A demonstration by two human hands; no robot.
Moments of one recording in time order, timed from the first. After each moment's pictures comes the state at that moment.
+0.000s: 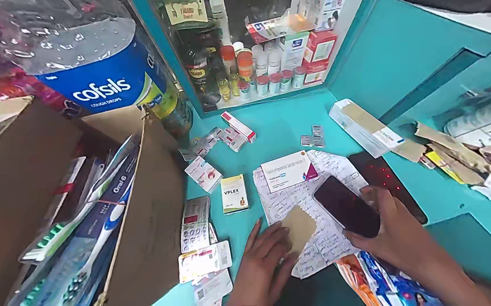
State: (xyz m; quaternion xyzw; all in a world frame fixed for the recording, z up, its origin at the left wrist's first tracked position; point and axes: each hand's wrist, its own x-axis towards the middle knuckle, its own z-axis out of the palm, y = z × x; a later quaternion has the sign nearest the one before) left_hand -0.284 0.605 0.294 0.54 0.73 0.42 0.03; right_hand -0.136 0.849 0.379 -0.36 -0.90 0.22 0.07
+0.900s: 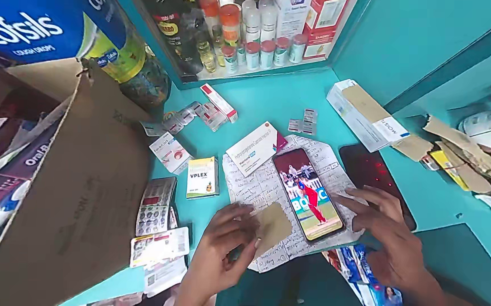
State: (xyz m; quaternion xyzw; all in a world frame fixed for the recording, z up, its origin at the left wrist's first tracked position) left_hand -0.297 0.620 0.294 0.53 0.68 0.50 0.04; right_hand -0.111 0.897 0.325 -0.01 -0.92 0.24 0.30
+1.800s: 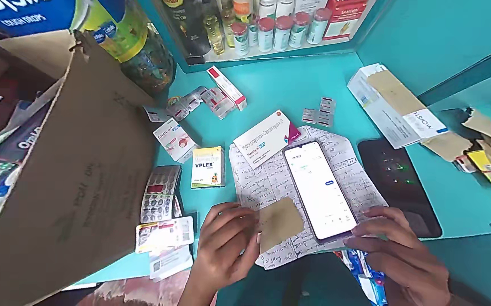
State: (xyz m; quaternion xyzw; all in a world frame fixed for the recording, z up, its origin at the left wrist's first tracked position) left_hand -0.291 0.625 0.297 0.51 0.70 0.47 -0.15; right_hand -0.107 0.887 0.320 0.11 -0.89 0.30 0.31
